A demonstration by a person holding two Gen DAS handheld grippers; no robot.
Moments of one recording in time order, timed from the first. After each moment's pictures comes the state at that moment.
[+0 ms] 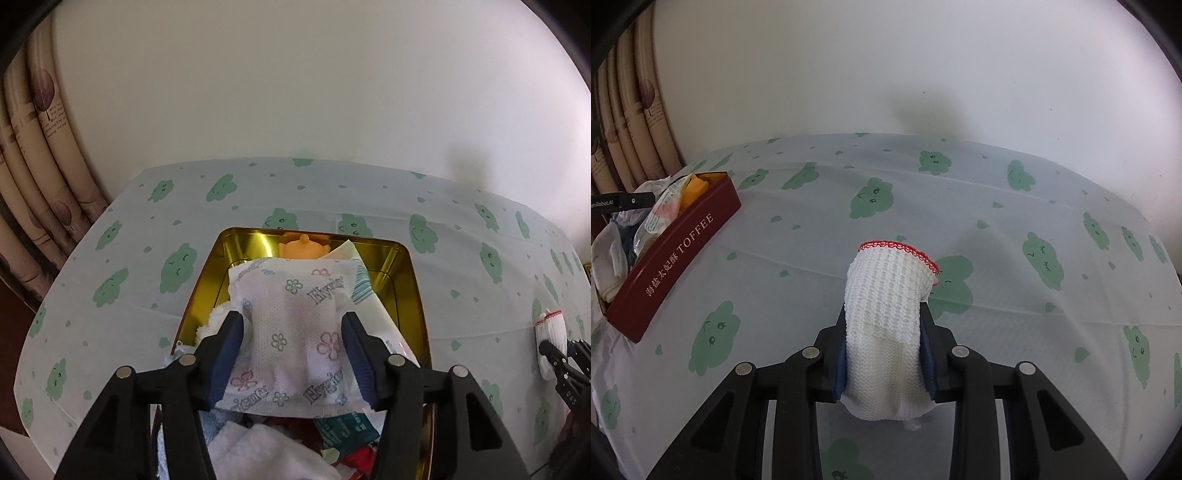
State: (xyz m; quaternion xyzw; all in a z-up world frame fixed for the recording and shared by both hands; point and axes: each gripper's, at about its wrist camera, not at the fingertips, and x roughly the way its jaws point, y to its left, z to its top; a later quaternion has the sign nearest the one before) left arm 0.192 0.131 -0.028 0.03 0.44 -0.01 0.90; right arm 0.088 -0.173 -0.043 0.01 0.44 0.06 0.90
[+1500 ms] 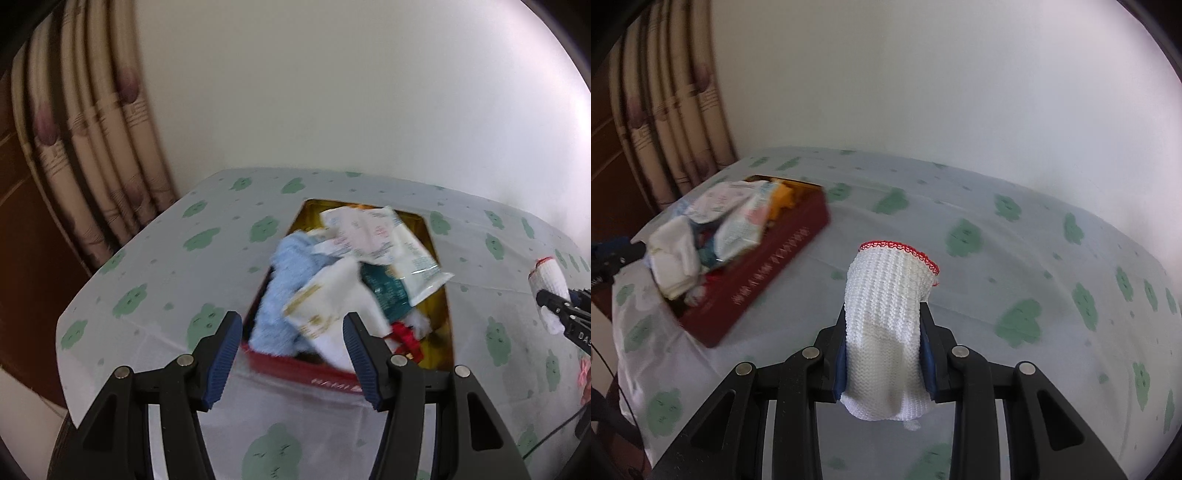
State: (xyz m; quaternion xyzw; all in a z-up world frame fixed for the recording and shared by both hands) left arm 0.049 0.168 -0.007 0.02 0.38 0.08 0.92; right arm 0.073 -0.090 0.007 -0.03 0.41 0.14 0.90
